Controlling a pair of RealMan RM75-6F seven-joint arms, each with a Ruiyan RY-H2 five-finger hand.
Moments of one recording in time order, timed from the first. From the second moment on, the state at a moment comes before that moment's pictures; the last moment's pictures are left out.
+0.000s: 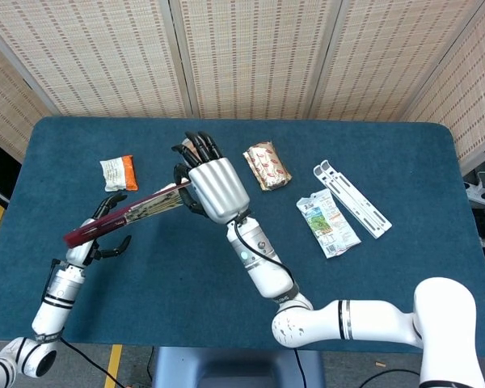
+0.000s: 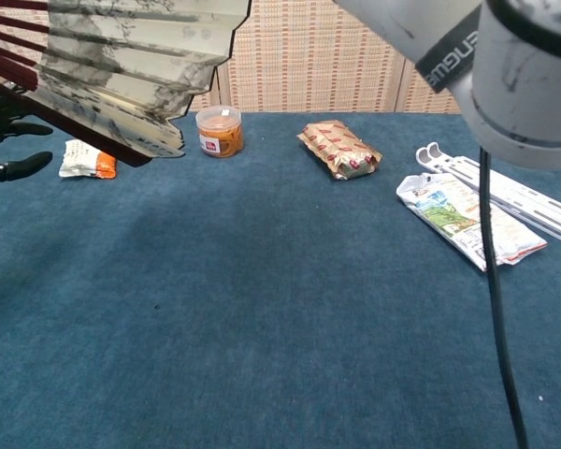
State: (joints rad) left arm -0.47 -1.55 -0.14 -1.09 1.52 1.31 -0.85; right arm 1.10 -1.72 0.61 -1.66 -0.94 1.14 -0.67
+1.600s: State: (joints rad) left arm -0.46 -1.65 -0.28 -1.19 1.39 1.37 -0.84; right arm 1.18 -1.84 0.54 -1.54 -0.96 1.32 -0.64
